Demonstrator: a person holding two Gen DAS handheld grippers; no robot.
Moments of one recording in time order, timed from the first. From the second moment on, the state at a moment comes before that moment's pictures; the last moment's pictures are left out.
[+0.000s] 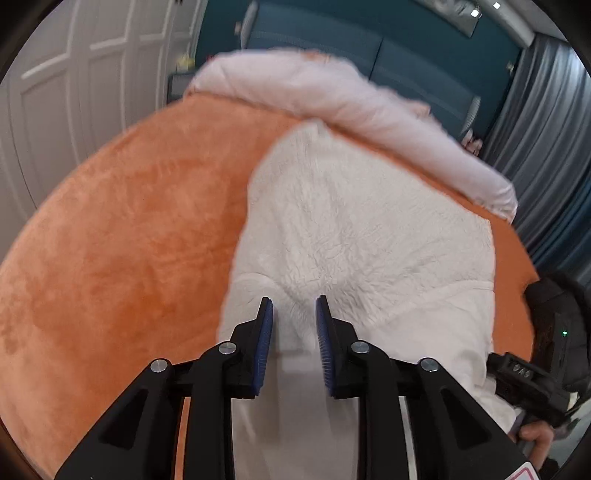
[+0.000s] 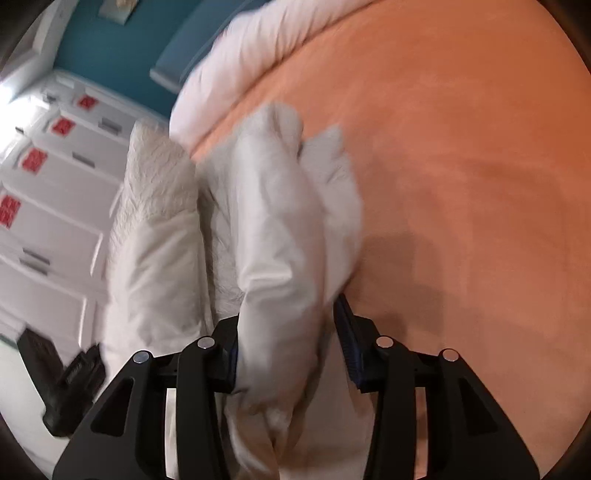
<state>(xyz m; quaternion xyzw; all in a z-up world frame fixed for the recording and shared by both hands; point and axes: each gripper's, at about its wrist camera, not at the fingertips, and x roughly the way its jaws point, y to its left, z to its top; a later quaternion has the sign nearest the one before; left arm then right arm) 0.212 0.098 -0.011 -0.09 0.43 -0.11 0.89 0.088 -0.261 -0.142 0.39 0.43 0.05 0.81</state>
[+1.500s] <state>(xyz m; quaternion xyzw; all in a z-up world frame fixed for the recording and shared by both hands) 0.092 0.038 -0.033 0.00 0.46 -0.05 0.88 0.007 -0.121 -0.081 0.08 0.50 0.02 0.86</state>
